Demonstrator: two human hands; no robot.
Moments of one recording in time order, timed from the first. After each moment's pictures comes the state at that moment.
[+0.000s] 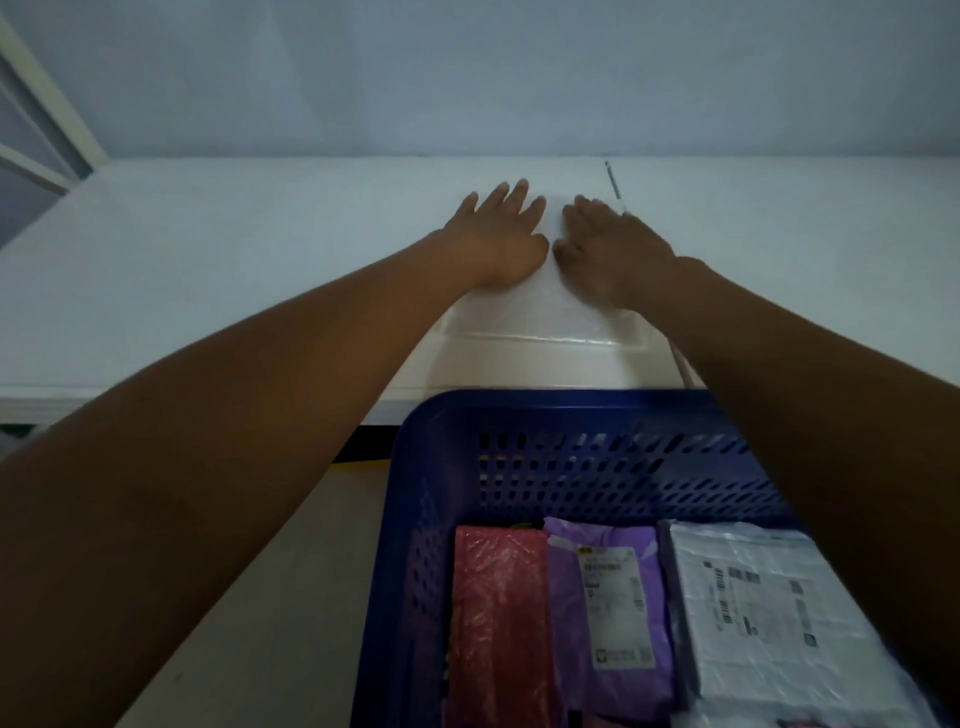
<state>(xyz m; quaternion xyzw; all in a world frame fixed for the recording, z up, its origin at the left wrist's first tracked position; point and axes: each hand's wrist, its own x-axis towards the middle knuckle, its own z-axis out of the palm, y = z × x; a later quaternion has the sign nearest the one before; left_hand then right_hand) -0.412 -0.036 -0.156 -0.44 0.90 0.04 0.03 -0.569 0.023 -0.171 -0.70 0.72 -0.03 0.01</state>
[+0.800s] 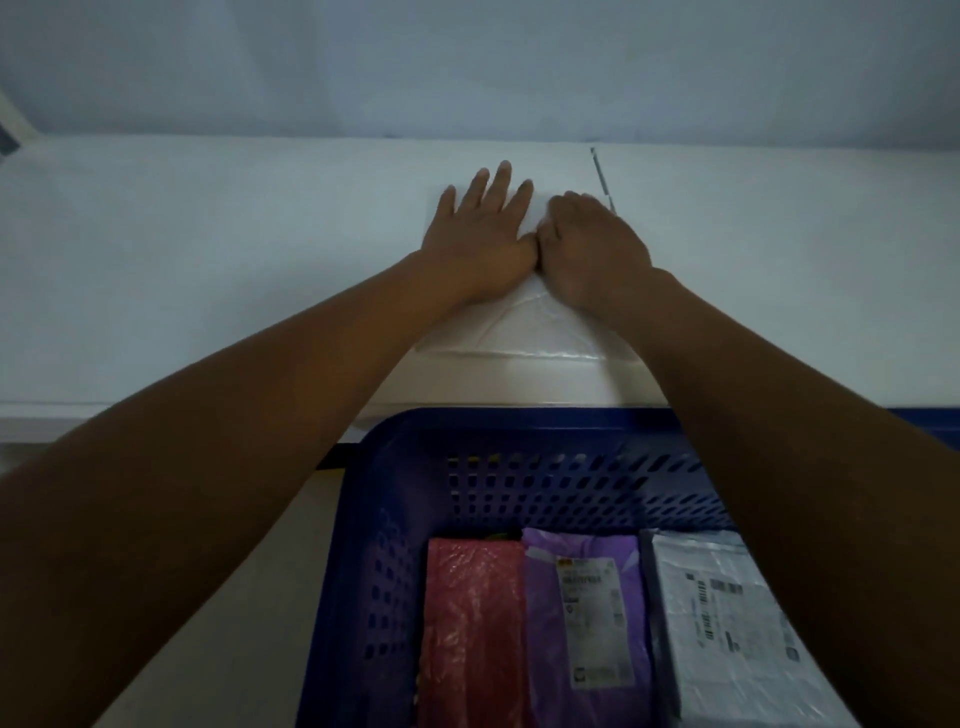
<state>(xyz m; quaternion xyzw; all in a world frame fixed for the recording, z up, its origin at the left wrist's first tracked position) -0.430 -0.049 -0.187 -0.46 0.88 0.06 -0.05 -0.563 0.008 -0.182 -0.65 0.75 -0.11 0.00</state>
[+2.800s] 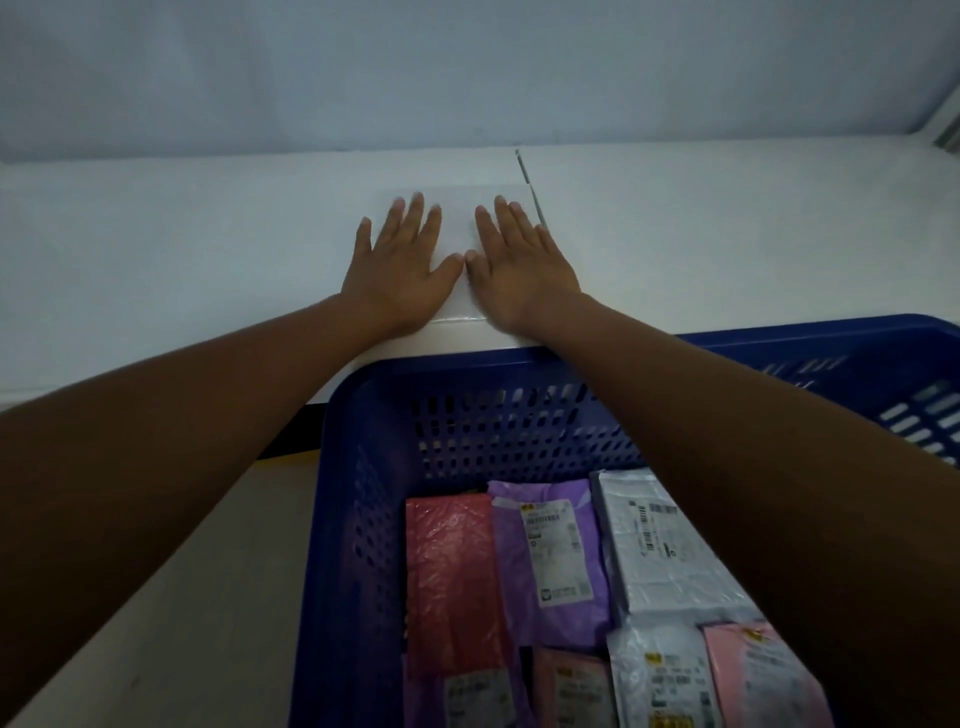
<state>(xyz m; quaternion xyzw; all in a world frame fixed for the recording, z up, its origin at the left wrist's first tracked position) -0.381 0.013 -0.196 -0.45 0.89 0.03 -0.10 -0.542 0.083 -0.190 -0.67 0.74 -0.09 0.01</state>
